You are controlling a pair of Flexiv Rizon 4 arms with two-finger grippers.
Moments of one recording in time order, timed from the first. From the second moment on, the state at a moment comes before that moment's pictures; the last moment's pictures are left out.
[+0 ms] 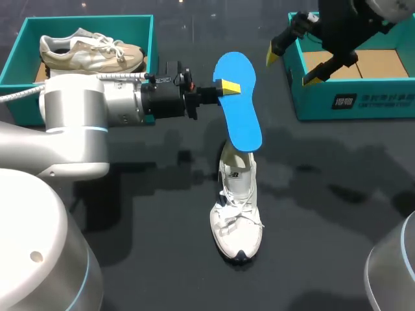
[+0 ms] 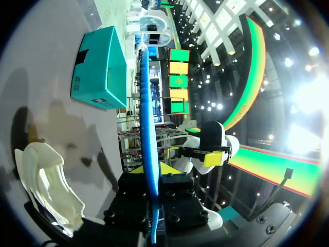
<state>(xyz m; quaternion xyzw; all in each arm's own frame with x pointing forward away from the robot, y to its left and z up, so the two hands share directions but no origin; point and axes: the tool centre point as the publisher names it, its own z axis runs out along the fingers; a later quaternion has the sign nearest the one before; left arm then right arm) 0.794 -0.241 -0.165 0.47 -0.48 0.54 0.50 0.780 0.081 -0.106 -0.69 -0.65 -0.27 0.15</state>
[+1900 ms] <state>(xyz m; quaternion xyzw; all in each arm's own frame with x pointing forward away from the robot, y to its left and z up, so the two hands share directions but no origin) 0.794 -0.241 -0.165 0.47 -0.49 0.54 0.50 0.762 0.091 -0.164 -0.60 -0.47 -0.52 0.38</state>
